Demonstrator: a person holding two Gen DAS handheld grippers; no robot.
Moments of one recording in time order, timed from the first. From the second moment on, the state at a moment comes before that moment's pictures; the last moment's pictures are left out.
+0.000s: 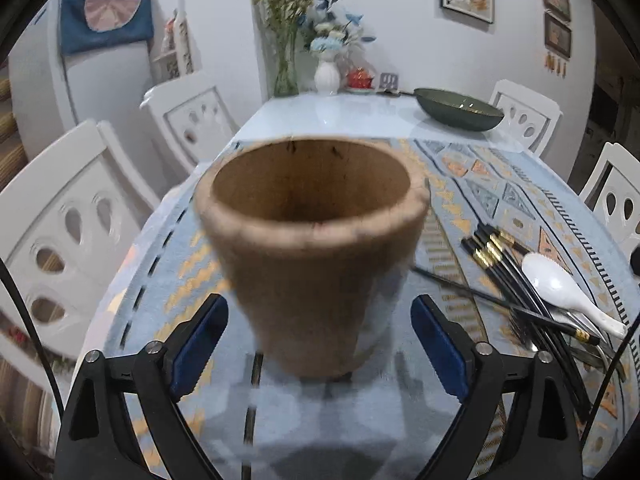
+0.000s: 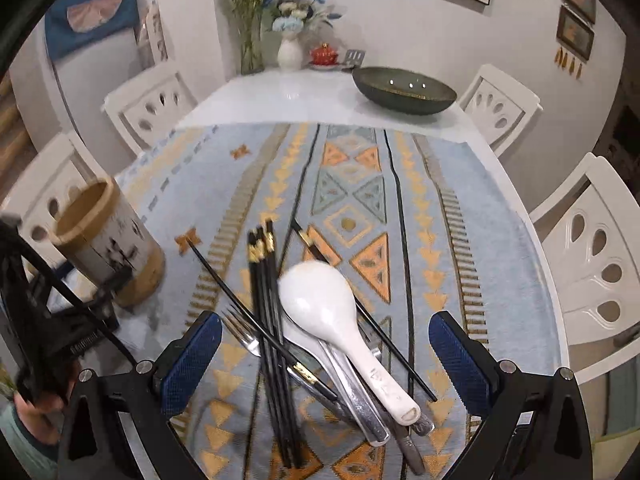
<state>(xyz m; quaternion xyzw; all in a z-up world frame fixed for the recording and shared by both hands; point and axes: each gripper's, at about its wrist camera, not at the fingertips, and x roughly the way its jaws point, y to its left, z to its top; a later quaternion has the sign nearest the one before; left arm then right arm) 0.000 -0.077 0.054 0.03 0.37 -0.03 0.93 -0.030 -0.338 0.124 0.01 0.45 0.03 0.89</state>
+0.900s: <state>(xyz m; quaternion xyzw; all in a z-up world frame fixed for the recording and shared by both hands) -0.046 -0.098 0.113 0.00 0.43 0.02 0.90 -0.053 -0.319 0.128 0.01 0.45 0.05 0.89</state>
